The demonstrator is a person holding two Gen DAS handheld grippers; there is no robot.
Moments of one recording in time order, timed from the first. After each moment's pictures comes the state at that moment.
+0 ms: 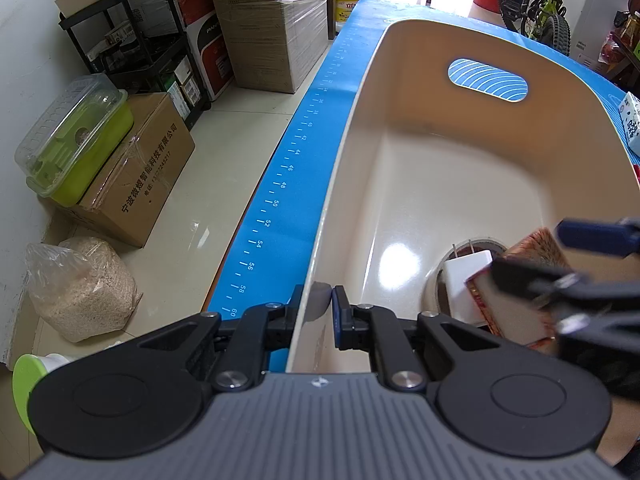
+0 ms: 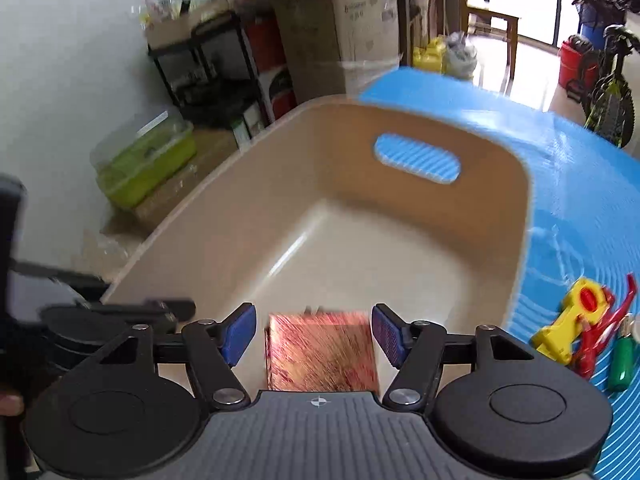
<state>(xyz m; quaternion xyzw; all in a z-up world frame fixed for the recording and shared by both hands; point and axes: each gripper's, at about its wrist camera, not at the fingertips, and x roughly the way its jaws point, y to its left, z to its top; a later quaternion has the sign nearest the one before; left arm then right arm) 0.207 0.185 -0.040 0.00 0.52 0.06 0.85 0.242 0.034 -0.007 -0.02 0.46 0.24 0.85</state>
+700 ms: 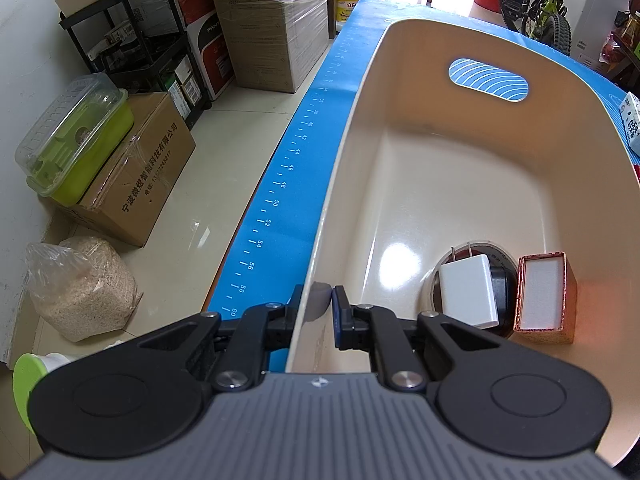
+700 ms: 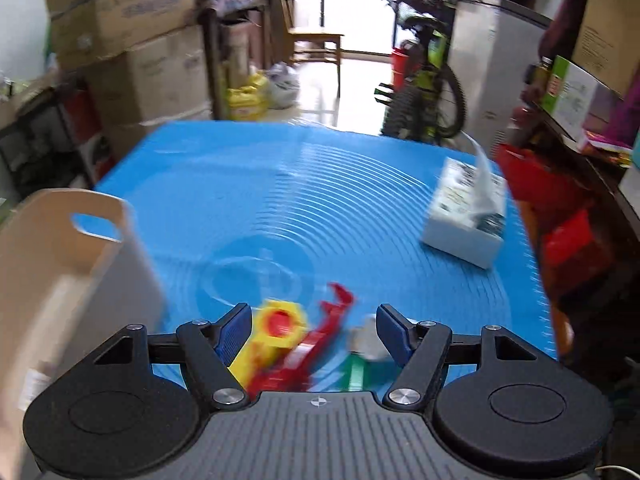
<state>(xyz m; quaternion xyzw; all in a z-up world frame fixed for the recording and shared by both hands) 0.207 0.184 -0.041 0.00 0.52 0.06 0.85 0.297 -0.159 -0.025 -0.01 0.42 0.01 0.91</state>
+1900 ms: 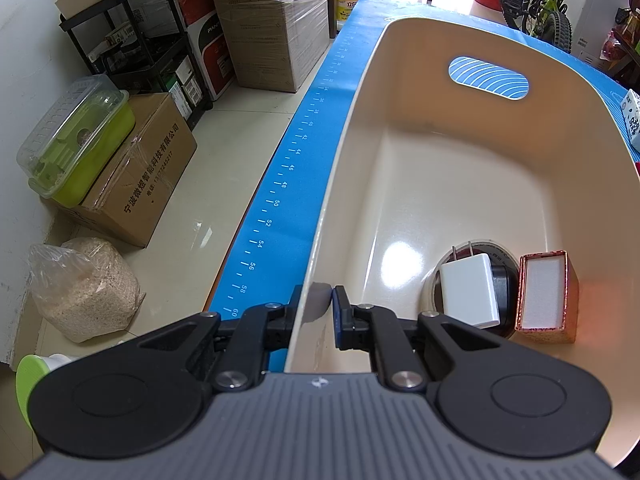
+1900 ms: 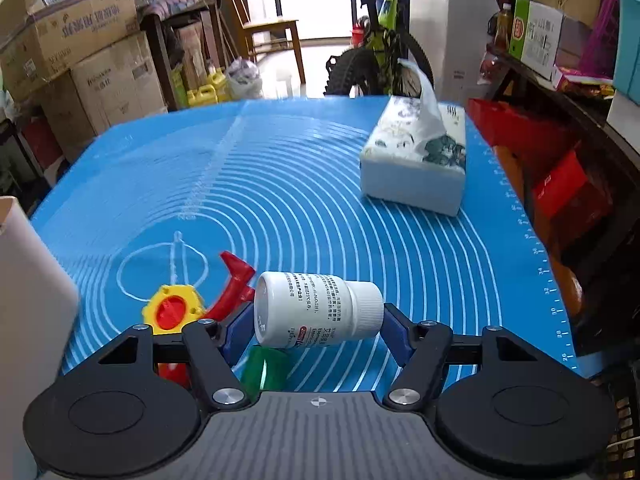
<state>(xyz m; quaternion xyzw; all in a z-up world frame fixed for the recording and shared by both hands) 0.207 0.185 -0.041 0.01 0.52 0.07 0.85 0.301 -0.228 -0.085 0.06 0.42 -0.01 0.90</state>
